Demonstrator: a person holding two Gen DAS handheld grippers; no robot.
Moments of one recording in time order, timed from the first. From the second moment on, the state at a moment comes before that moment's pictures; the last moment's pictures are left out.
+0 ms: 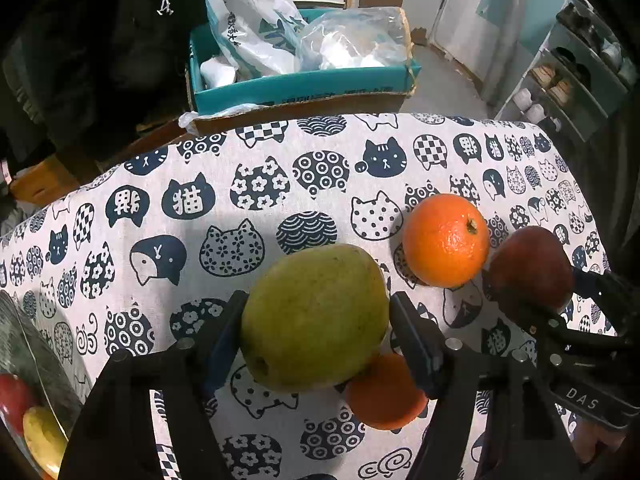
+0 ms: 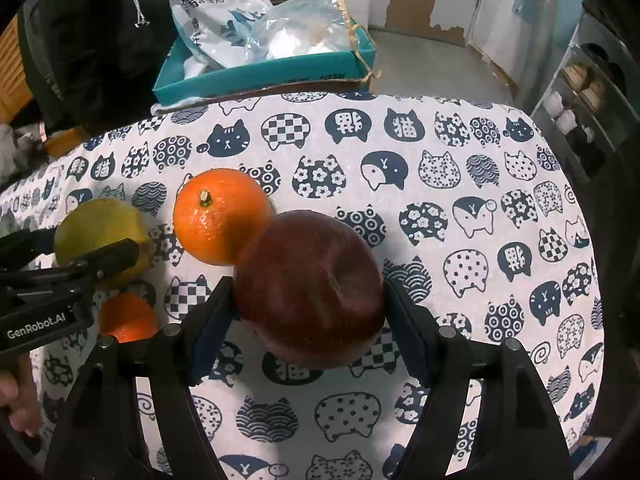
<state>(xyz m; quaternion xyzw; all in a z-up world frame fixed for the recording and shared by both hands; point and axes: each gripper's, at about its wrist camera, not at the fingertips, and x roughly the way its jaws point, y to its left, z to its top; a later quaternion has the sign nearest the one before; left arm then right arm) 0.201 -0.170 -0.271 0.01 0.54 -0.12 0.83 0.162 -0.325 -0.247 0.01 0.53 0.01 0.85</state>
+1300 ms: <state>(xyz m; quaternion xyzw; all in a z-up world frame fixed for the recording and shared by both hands) 0.117 -0.107 -0.149 -0.02 0.43 -0.10 0.90 0.114 -0.296 -0.133 0.00 0.43 0.05 0.90</state>
